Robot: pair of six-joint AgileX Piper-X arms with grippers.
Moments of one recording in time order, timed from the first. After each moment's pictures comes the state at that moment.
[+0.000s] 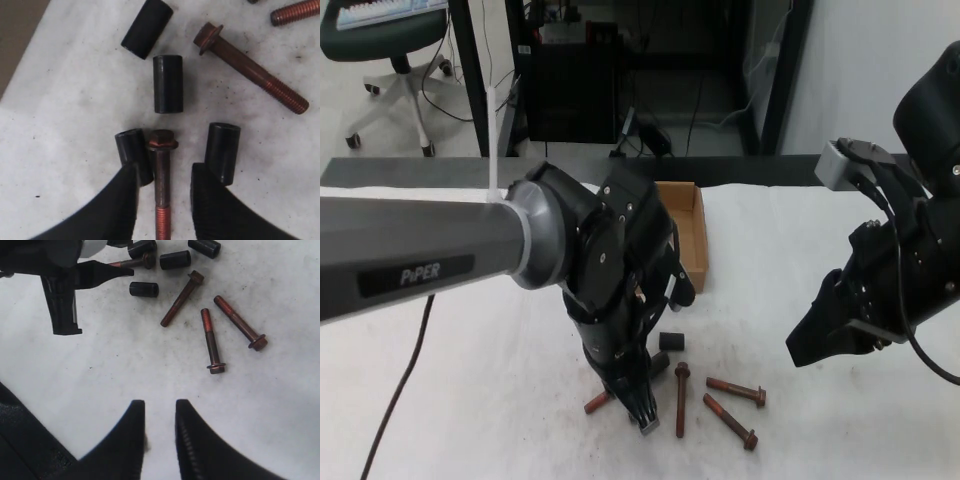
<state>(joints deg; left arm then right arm) -40.7 101.6 -63.8 39.5 -4.1 24.4 18.3 72.2 -57.5 61.2 -27.4 -4.9</state>
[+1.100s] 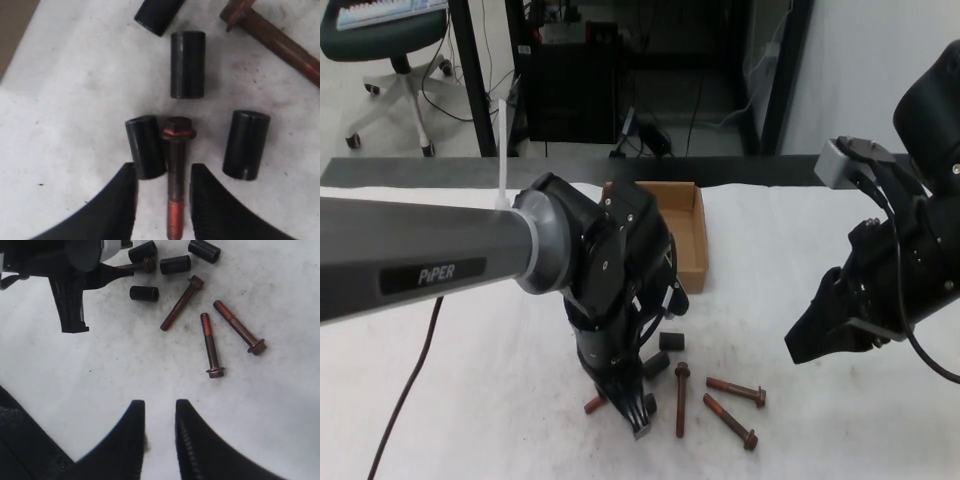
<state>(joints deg) -40.2 102.8 -63.8 41.9 -6.5 24.4 18.3 72.2 -57.5 60.5 -27.4 -4.9</state>
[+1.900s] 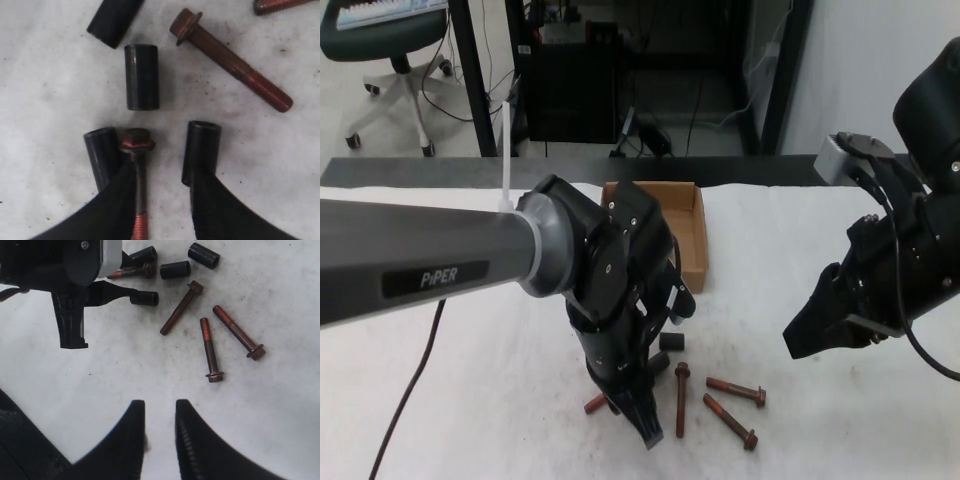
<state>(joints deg) -40.7 102.8 -63.8 39.9 -2.5 23.3 18.3 72.2 -57.5 59.7 -27.4 -4.9</state>
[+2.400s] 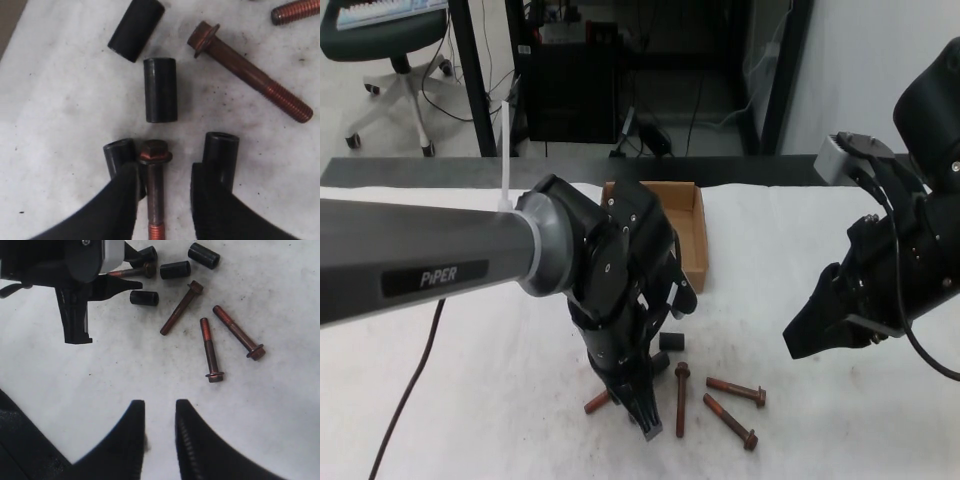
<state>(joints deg) -40.7 103.0 -63.8 37.6 -2.7 24.4 18.3 72.2 -57.5 59.7 -27.4 -4.9</state>
